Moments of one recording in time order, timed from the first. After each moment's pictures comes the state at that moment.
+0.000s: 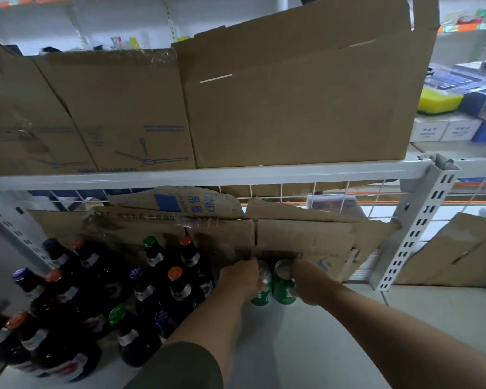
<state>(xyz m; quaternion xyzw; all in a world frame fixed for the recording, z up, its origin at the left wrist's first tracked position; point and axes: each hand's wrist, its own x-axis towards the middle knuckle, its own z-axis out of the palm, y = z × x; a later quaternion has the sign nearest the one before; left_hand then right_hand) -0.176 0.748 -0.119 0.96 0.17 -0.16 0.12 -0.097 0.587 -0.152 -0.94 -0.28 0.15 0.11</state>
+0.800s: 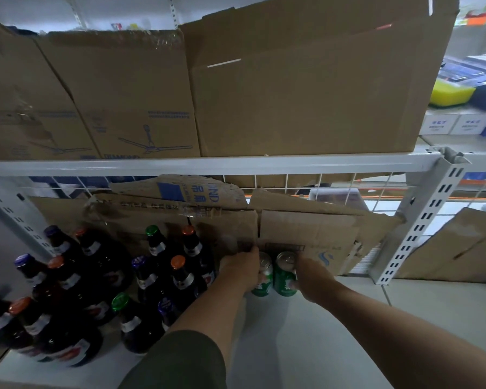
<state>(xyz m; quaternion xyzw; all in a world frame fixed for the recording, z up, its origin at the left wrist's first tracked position) -0.179 0.753 -0.119 0.97 0.15 -0.16 0.07 -0.103 0.589 -0.171 -0.95 -0.24 0.12 0.14</state>
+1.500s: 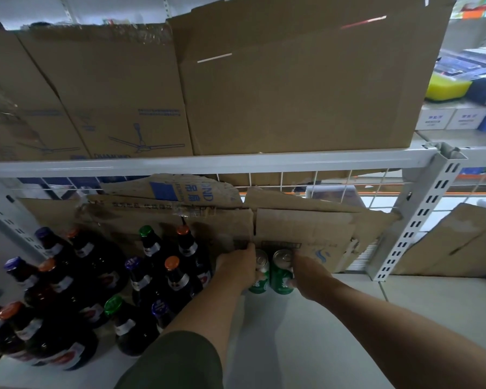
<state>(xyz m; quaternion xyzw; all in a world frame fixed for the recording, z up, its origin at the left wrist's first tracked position) -0.177 0.753 -0.121 0.98 0.15 -0.14 0.08 -0.099 0.586 -0.170 -0.94 -0.25 0.15 0.15</state>
